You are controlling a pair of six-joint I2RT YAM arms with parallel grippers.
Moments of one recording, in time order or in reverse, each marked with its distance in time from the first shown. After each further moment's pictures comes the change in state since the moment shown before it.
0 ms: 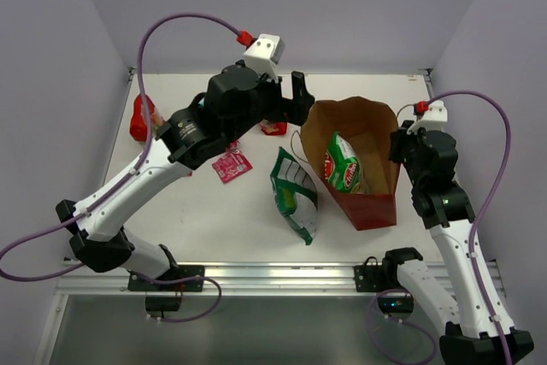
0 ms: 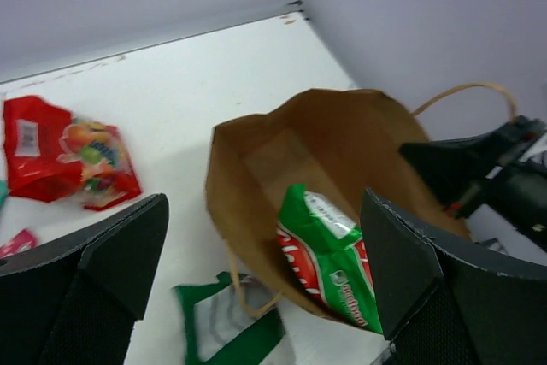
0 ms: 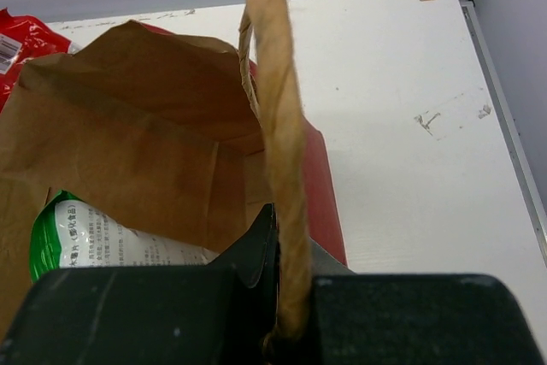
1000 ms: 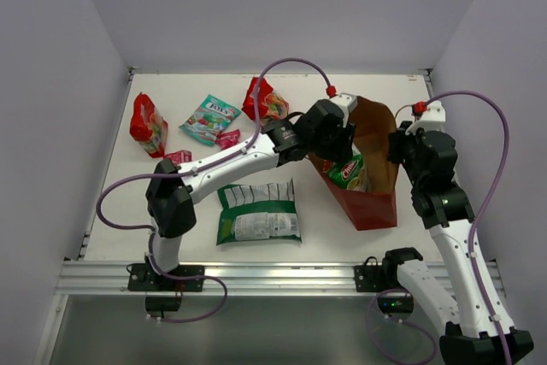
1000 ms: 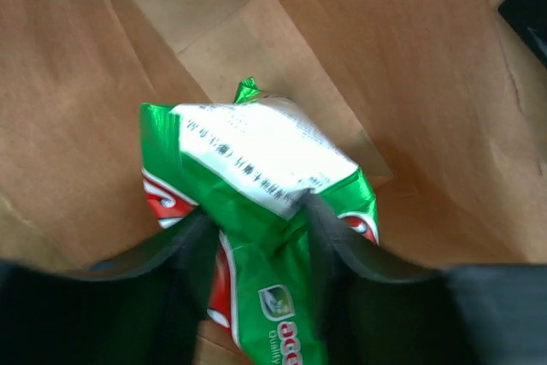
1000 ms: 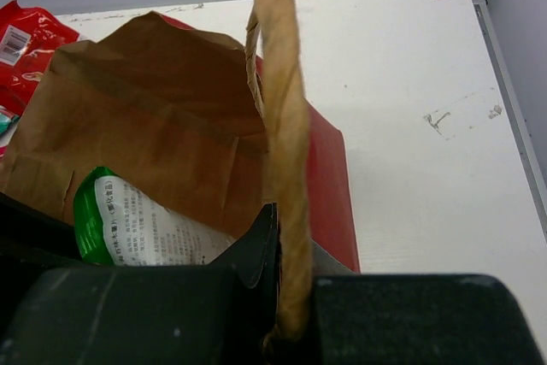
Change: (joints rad) left arm -0.074 0.472 0.028 0.064 0.294 -0.151; right arm 0.000 0.000 -0.005 0.000 -0.026 -0.002
